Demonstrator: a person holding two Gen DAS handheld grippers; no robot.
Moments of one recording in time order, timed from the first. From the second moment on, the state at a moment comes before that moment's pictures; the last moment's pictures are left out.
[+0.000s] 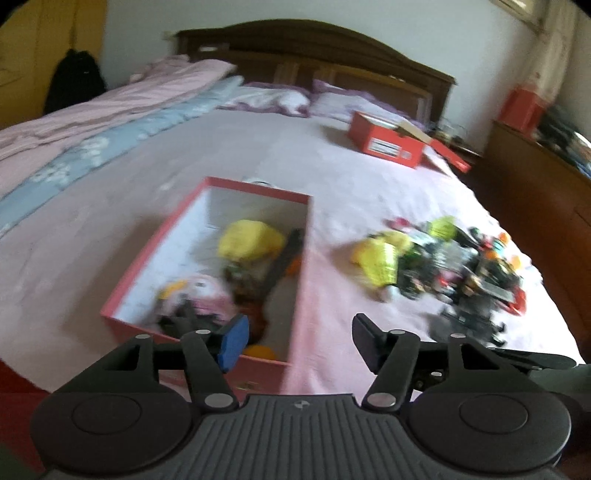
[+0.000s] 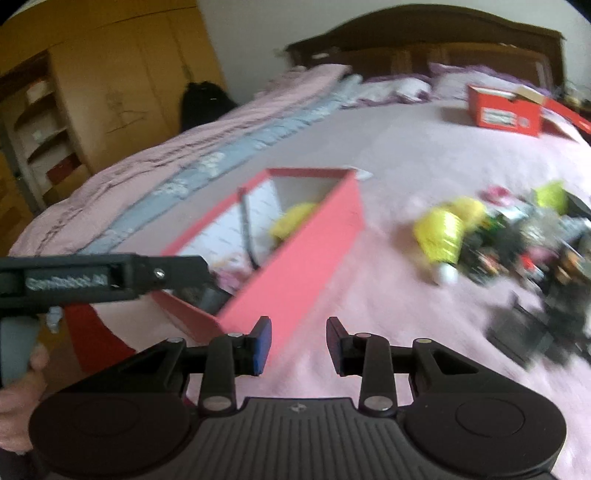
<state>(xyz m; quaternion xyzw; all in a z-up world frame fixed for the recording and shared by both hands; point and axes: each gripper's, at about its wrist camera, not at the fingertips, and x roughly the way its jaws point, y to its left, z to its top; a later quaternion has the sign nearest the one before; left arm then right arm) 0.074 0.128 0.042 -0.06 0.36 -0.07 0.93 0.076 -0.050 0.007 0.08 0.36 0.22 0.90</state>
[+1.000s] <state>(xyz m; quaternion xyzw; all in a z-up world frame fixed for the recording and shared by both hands) 0.143 -0.073 -0.064 0.10 0.40 -0.27 0.87 0.096 -0.252 -0.061 0.20 0.38 0.04 0.90</state>
